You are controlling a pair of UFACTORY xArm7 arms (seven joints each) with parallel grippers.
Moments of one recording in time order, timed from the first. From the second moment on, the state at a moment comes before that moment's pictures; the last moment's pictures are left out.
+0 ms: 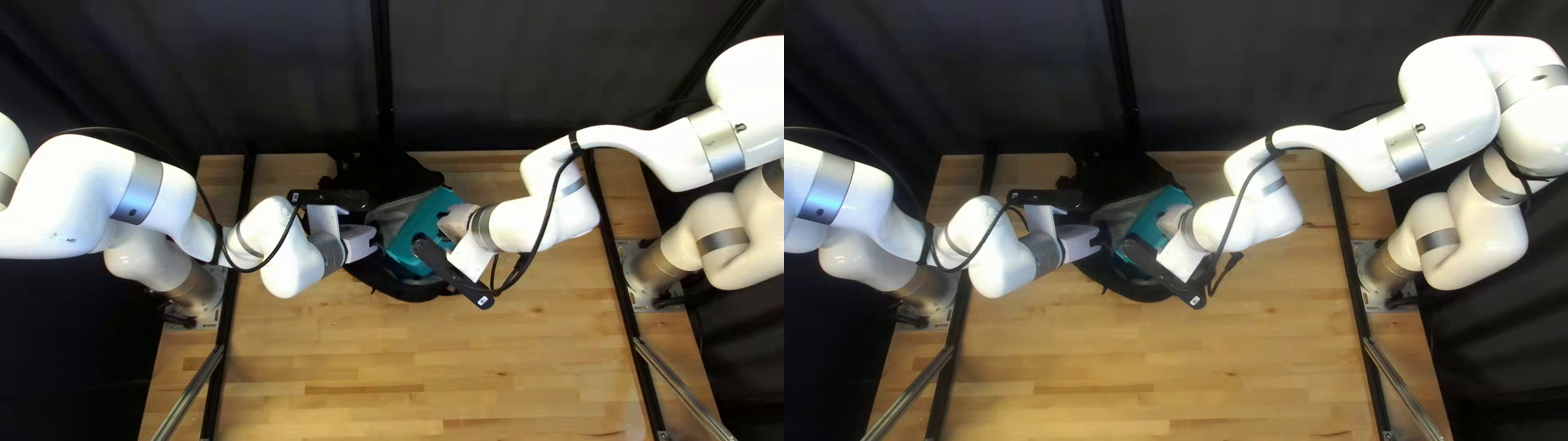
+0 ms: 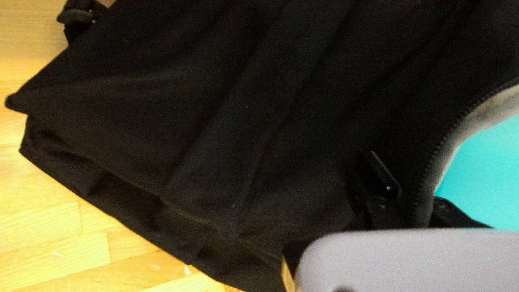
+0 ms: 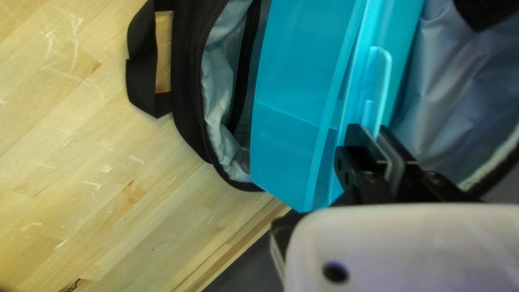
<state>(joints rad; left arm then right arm) 0.29 -0.25 -0.36 0.47 1.29 0.62 -2.58 0.03 -0.11 0.10 0.86 -0.66 0.75 -0.43</state>
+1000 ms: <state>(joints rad) 0.29 -0.25 -0.36 0.47 1.29 0.62 -2.58 0.14 -0.40 0.24 0.71 -0.59 1.04 -0.32</state>
